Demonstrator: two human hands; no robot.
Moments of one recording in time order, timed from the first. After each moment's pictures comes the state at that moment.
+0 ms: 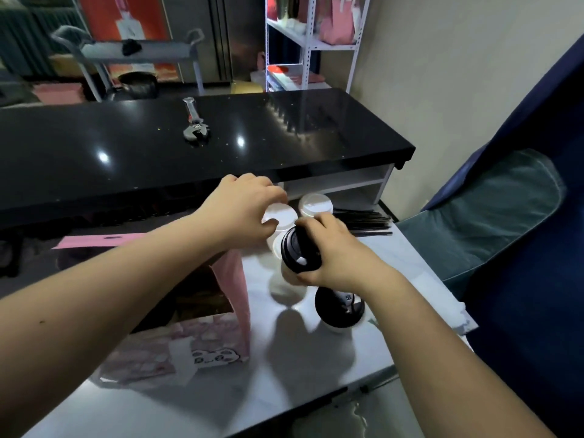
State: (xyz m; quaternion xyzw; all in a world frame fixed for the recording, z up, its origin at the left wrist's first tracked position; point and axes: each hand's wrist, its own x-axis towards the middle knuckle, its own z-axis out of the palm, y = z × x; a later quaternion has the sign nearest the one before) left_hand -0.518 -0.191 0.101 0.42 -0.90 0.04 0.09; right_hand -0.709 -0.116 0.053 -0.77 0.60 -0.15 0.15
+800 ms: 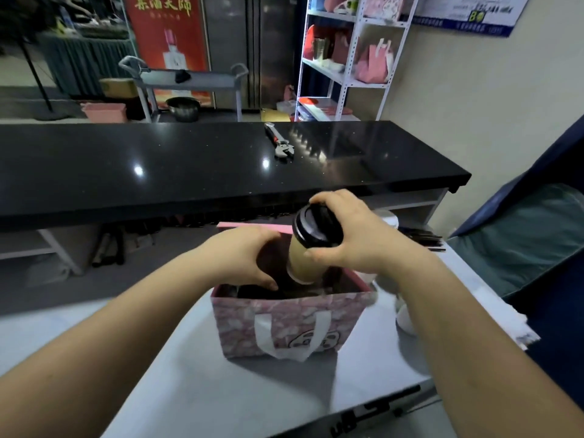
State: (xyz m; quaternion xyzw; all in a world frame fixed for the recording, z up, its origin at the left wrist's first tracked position) left_hand -0.305 -0.141 0.093 0.47 -0.87 -0.14 0.01; right_hand -0.528 -0.098 0.131 -0.79 0.56 -0.20 0.15
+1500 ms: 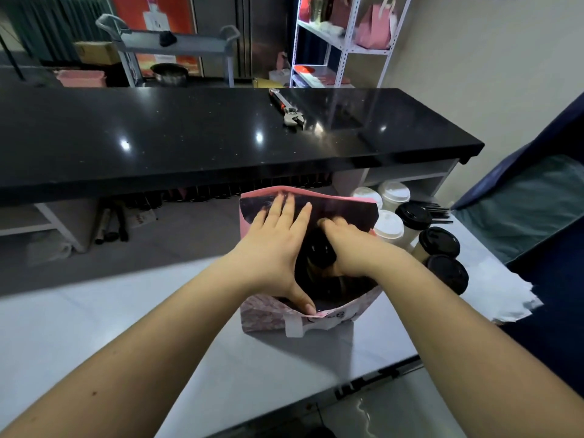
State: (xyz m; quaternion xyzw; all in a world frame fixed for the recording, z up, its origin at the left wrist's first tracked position) left_hand -0.311 -0.114 0.052 0.43 -0.90 -0.06 0.01; right_hand -0.496 -0.114 0.042 -0.76 0.64 0.06 0.10
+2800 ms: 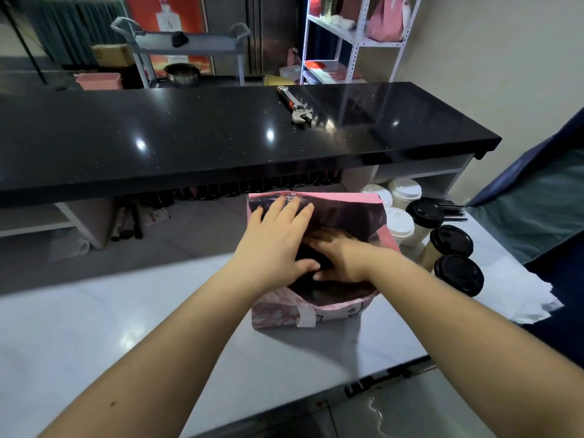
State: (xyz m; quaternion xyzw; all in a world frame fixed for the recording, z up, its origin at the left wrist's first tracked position) left_hand -0.311 -0.106 0.057 0.48 -0.87 -0.01 0.08; right_hand -0.499 -0.135 0.007 -0.83 0.53 0.11 0.13
